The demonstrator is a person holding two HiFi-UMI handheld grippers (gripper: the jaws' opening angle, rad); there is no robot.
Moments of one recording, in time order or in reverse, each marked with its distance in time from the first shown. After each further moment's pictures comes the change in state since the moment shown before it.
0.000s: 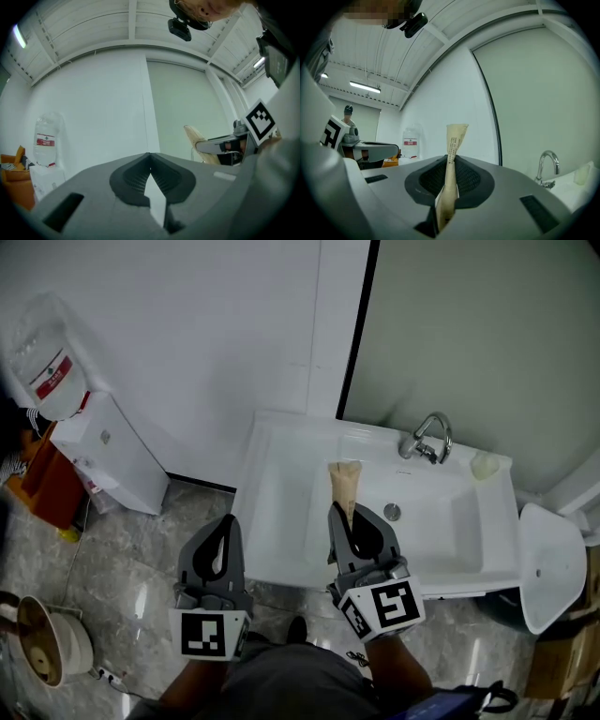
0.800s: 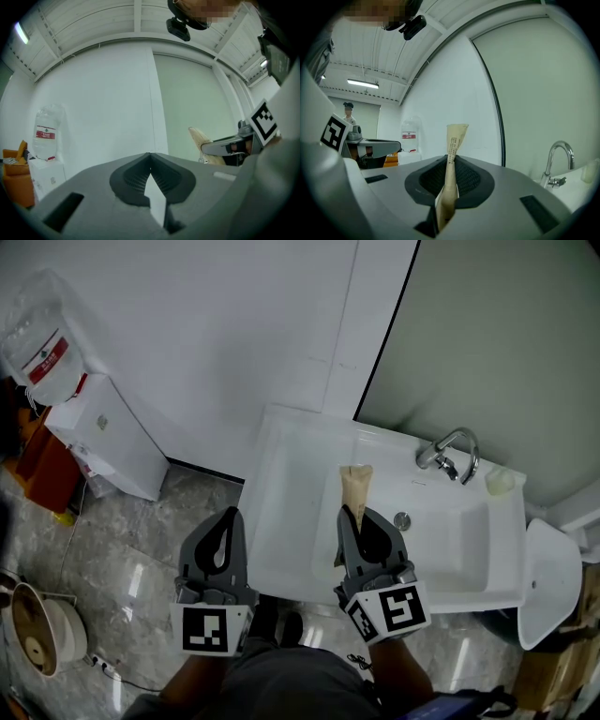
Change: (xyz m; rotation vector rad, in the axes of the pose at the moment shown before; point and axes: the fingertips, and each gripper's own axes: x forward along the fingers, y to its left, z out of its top) left arm 0.052 0.037 -0.035 -0.045 0.063 0.033; right arm 0.058 -0.016 -0.032 0.009 0.082 0.020
